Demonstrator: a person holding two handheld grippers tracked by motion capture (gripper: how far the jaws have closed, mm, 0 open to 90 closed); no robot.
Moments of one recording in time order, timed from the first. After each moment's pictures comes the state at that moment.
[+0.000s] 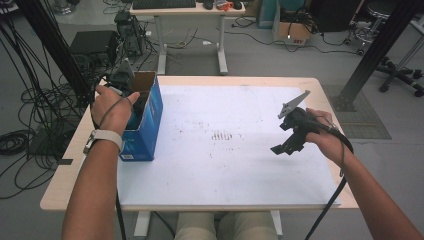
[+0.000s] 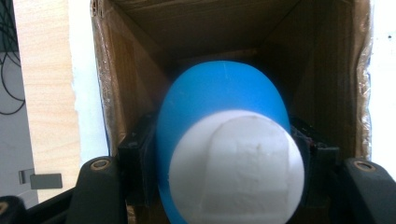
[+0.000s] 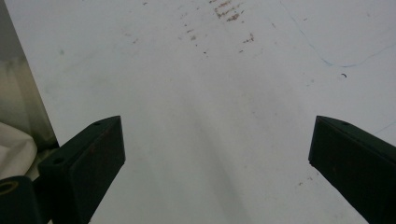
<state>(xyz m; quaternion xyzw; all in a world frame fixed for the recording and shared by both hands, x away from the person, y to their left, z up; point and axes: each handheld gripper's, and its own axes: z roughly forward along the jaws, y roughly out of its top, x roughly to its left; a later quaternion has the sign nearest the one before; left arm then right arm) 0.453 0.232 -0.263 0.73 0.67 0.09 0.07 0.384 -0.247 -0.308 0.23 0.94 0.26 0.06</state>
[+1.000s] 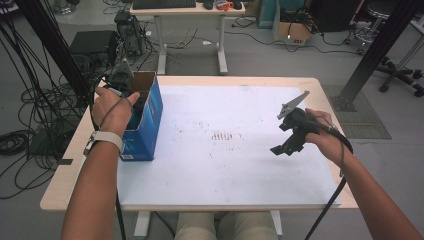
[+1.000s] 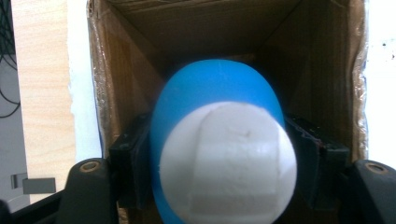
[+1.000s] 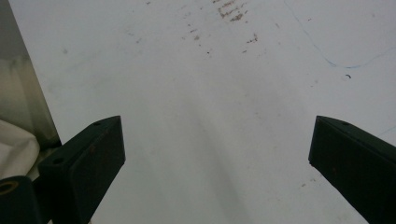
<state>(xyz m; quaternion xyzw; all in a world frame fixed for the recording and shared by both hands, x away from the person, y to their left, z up) 0.451 0.233 -0.265 0.72 0.68 0.10 0.09 0.383 -0.245 -0.309 0.23 0.94 0.26 0.06</state>
